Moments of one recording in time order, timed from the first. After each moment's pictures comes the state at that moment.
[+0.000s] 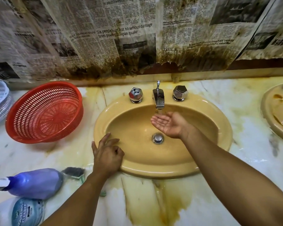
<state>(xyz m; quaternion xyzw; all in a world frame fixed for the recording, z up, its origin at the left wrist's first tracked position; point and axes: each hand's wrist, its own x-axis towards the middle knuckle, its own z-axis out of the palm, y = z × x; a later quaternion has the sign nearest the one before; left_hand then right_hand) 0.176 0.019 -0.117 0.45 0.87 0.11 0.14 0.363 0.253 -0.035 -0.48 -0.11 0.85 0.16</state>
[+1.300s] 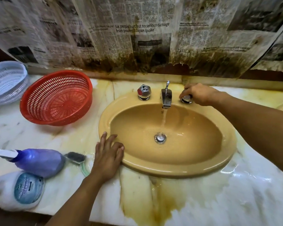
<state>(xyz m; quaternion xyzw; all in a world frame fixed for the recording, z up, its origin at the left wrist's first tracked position) 0.208 -0.019 -0.115 0.46 0.86 0.21 0.13 0.385 0.388 0.016 -0.26 -0.95 0.04 -0.13</state>
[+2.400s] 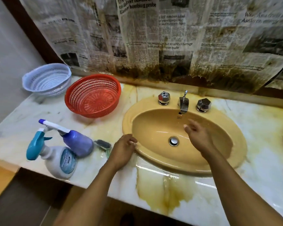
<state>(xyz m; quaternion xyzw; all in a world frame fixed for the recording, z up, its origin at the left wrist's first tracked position) 0.226 -0.042 -0.036 0.31 0.82 0.40 0.27 0.417 0.192 -0.001 -0.50 -0.70 0.48 0.15</state>
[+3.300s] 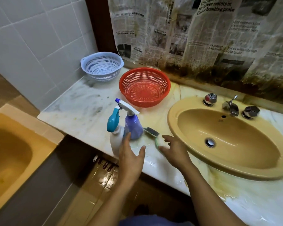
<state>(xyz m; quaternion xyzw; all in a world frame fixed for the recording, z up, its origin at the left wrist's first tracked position) 0.216 -0.220 -0.011 0.09 0.82 0.55 0.12 0.287 -0.048 -0.014 -0.35 -0.85 0.39 0.00</state>
